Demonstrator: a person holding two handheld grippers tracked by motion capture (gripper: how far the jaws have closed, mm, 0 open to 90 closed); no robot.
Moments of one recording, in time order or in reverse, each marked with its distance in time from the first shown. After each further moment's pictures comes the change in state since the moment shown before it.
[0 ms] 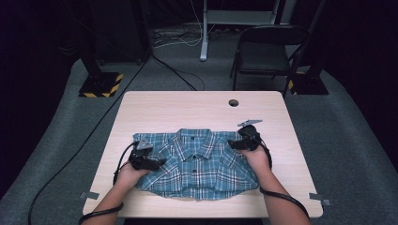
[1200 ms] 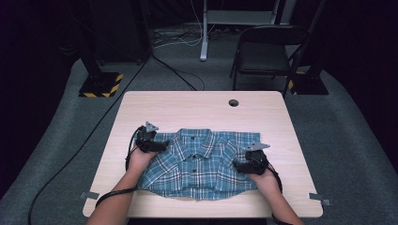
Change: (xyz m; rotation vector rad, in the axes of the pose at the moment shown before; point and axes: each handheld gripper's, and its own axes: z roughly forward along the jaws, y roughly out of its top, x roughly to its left) left arm 0.021 0.046 0.033 -0.001 0.201 -0.085; right arm 0.013 -0.075 -0.020 -0.038 0.022 -0.099
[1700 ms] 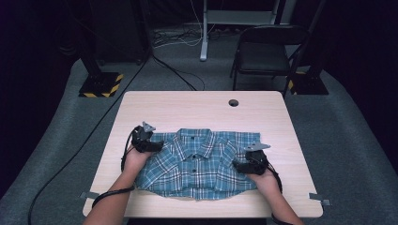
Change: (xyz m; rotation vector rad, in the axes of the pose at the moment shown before) left arm 0.010 -0.002 -0.010 0.055 0.069 0.026; right arm -0.001 -0.001 0.001 -0.013 0.007 0.005
